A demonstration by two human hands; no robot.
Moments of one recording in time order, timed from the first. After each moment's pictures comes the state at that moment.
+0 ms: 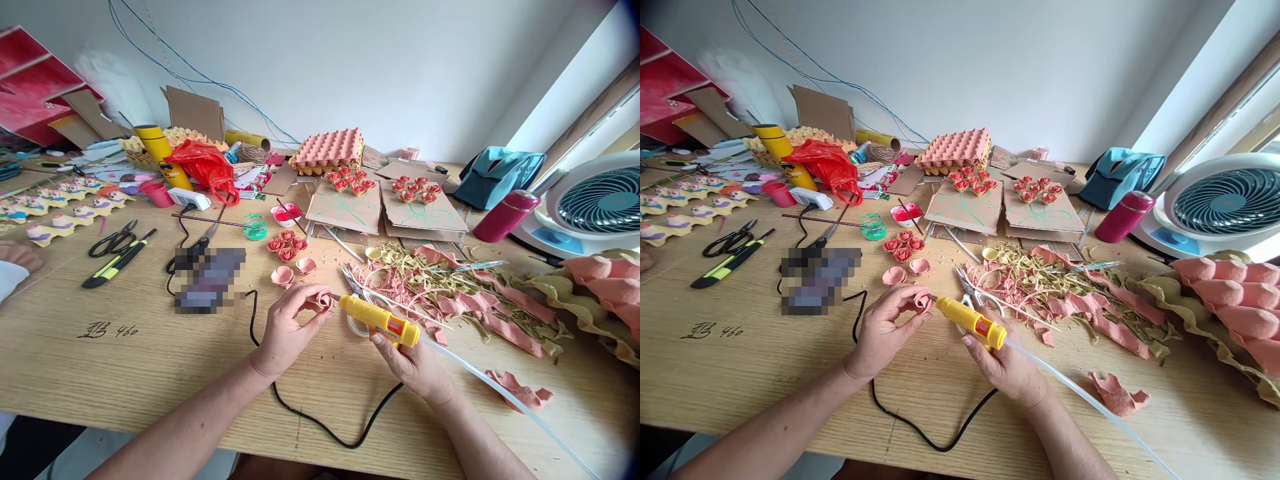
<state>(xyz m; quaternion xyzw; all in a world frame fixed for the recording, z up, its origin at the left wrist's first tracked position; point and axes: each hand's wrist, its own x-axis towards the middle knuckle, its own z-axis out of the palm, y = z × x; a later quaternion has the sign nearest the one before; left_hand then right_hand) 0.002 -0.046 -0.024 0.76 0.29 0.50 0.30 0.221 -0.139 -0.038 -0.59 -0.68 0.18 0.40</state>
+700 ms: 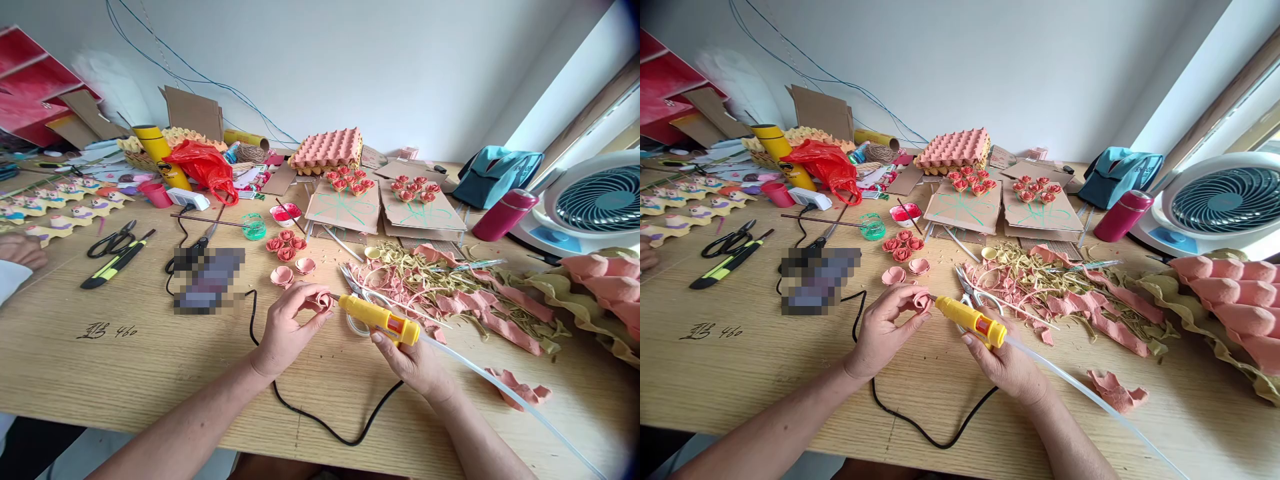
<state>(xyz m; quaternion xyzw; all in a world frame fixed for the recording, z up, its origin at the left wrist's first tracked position) 0.002 -0.046 -0.025 0.76 0.27 0.51 0.29 0.223 -0.139 -0.040 -0.57 -0.71 0.12 0.39</state>
